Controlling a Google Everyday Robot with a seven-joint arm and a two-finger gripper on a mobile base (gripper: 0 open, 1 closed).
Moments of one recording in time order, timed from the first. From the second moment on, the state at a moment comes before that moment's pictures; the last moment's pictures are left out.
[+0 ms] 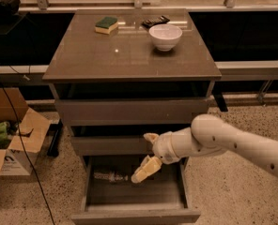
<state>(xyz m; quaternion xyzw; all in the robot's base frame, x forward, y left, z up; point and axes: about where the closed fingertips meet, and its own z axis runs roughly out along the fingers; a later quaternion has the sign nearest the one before) 0.502 -0.010 0.609 -0.52 0.73 0.33 0.31</state>
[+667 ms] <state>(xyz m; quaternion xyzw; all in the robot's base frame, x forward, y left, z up) 0.492 -0.003 0.573 -0.50 0.73 0.36 0.29</state>
